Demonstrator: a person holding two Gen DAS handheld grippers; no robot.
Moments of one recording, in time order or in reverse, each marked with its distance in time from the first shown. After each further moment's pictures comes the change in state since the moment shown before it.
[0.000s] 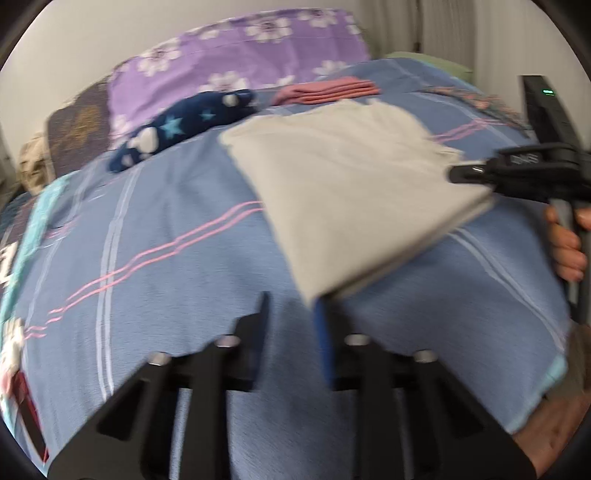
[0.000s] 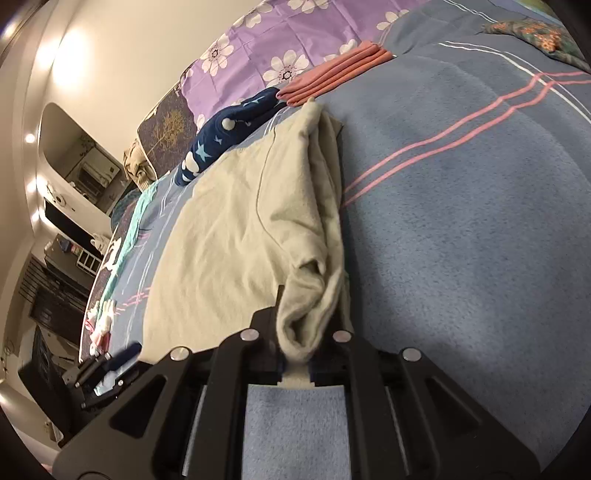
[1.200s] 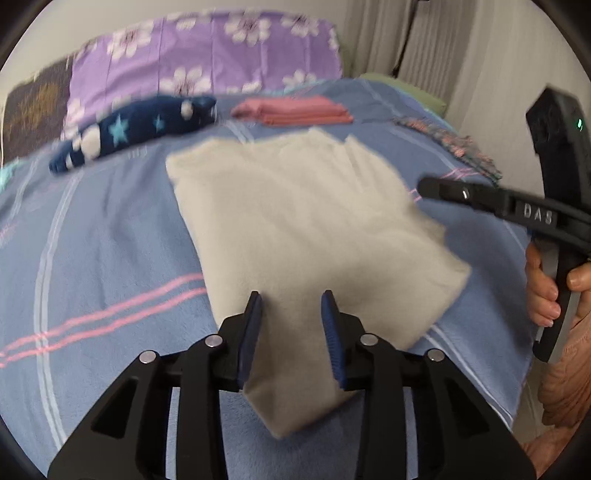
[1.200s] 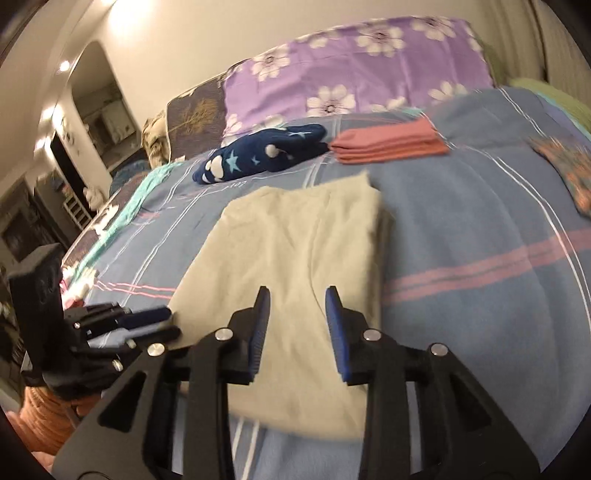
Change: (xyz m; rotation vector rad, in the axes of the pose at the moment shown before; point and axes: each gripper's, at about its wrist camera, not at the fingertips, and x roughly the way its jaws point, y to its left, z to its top) left arm 0.051 0.012 0.058 -0.104 -0.003 -0.214; right arm 0.017 0.072 0.041 -0.360 -0.052 -0.103
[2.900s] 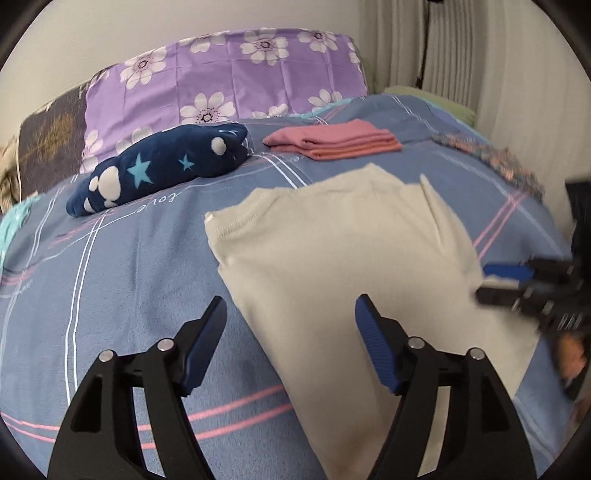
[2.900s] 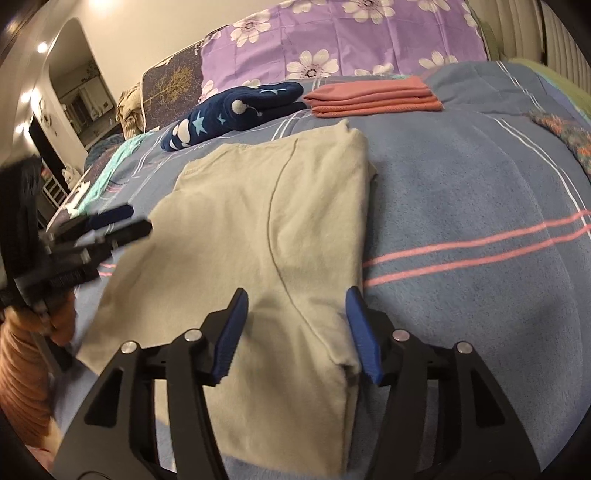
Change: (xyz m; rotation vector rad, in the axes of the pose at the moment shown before) left arm 0.023 0.041 0.047 0.082 -0.094 0.137; right arm 0.023 -0.028 -0.017 0.067 0.110 -0.061
